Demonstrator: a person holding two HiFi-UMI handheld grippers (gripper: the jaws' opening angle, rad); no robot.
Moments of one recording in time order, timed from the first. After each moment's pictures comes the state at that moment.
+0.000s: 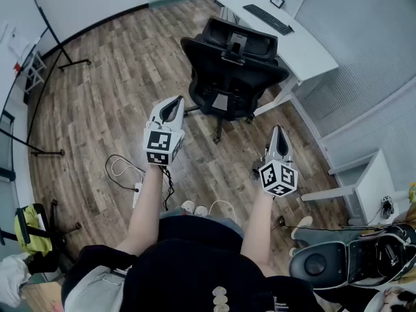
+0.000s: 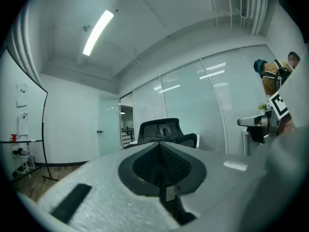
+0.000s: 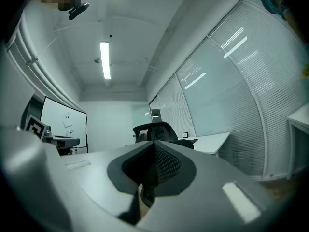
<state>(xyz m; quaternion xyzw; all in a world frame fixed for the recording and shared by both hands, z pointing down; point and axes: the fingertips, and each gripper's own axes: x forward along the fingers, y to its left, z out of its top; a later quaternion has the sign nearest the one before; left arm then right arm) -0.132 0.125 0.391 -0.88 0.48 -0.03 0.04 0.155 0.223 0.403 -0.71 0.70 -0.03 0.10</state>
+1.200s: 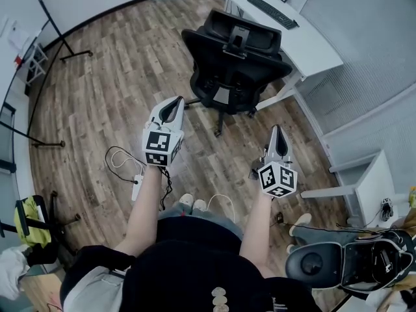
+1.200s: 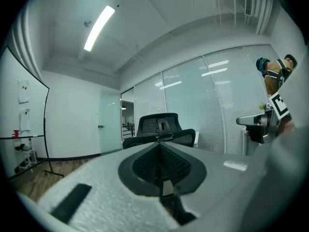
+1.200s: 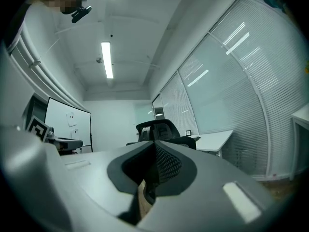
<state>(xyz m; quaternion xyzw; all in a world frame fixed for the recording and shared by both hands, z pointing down) -0.125 0.133 0.411 -0.87 0.49 -0.05 0.02 0.156 0.223 0.412 -0.69 0.72 -0.04 0.10</state>
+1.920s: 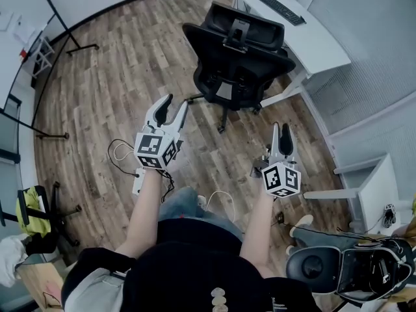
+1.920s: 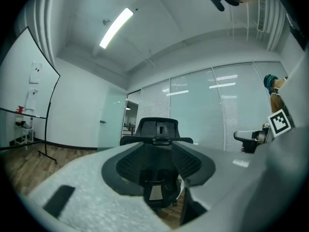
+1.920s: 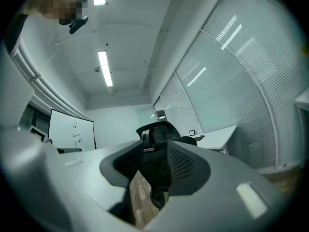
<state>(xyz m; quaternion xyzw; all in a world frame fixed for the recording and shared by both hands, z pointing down) -0.115 0.152 0.416 -0.87 0.49 0.03 -0.03 0.182 0.224 0.418 -0.66 0.73 -0.06 0.15</state>
